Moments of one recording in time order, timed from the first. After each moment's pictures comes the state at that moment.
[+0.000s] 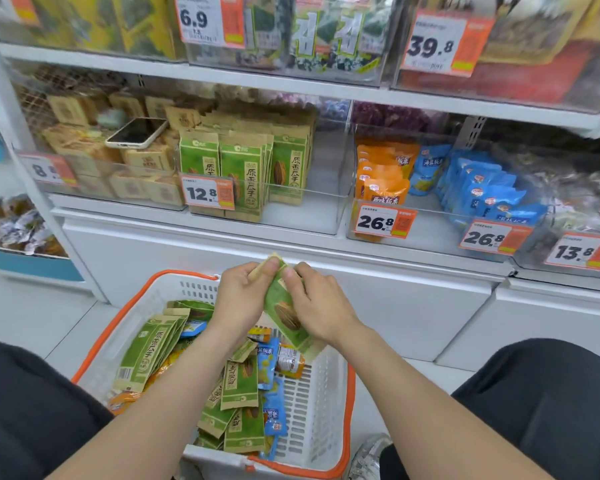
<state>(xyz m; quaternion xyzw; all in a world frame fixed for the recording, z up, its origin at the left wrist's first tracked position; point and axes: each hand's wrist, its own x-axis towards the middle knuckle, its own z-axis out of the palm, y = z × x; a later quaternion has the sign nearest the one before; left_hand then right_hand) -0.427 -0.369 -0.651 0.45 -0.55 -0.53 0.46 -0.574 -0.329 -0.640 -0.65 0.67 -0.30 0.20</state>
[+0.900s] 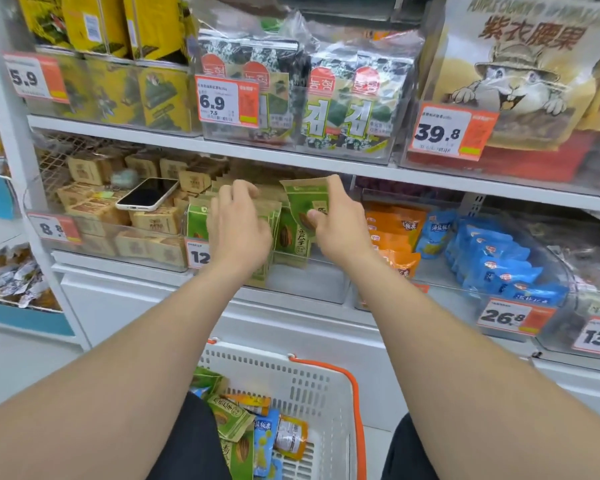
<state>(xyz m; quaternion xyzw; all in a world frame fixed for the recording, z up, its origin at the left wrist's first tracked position) -0.445 -0.508 -0.507 0.55 -0.70 -0.02 0.45 -0.607 -0.466 -0.481 -0.62 0.68 -0.40 0.03</state>
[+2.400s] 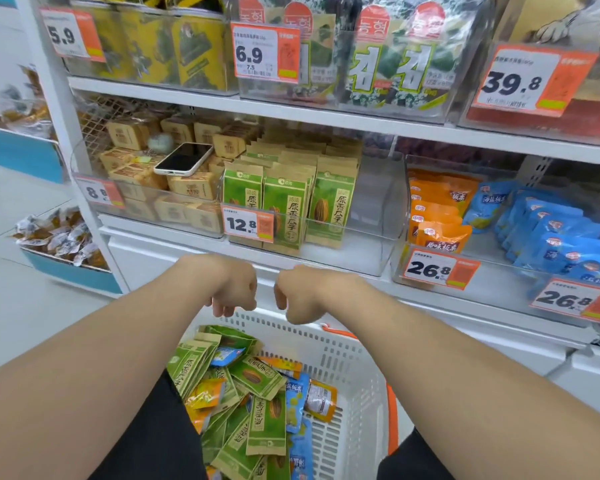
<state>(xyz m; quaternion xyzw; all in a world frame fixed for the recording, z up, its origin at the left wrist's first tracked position) -0.362 -0.483 -0.555 0.55 -0.78 -0.19 -0.25 -0.521 -0.447 -0.566 -0.79 0.57 0.15 0.16</state>
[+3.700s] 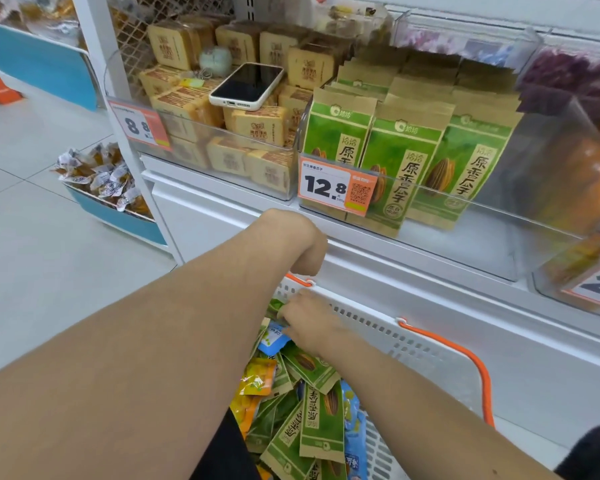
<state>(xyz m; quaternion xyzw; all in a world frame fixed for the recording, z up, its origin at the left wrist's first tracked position) -0.355 -0.571 -0.603 0.48 -0.80 -0.12 -0.34 -0.430 -0.519 -0.793 -0.87 0.49 0.08 0.08</state>
